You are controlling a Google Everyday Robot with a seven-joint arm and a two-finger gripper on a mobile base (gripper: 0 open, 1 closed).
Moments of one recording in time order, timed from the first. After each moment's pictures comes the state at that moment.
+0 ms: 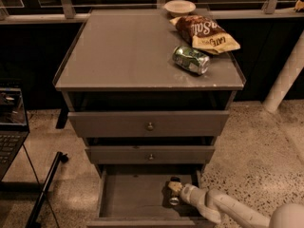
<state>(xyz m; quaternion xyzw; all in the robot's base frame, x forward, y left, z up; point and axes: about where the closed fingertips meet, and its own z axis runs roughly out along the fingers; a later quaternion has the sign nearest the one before) 0.572 -0.138 0.184 0.21 0.86 0.41 0.24</state>
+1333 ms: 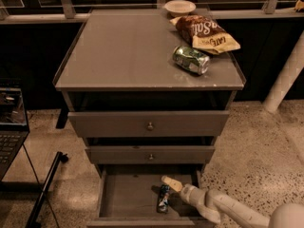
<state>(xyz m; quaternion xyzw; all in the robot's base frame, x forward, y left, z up) 0.572 -0.138 0.184 0.21 0.86 0.41 0.24</state>
